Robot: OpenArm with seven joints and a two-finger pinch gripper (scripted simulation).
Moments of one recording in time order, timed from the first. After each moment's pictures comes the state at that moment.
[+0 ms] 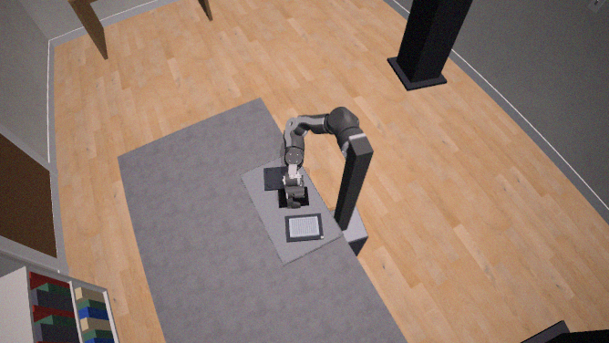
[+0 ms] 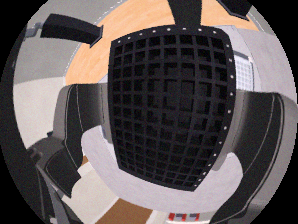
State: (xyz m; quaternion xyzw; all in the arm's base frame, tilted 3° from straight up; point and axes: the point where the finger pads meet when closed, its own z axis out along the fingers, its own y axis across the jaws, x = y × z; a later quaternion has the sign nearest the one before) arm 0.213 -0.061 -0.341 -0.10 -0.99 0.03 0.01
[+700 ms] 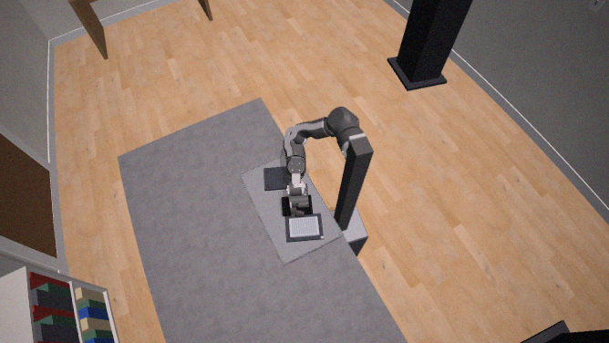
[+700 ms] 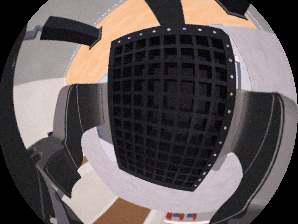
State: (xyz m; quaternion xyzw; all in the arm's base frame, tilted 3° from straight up) arm 0.209 -0.019 -0.342 -0.10 -0.99 0.03 0.01
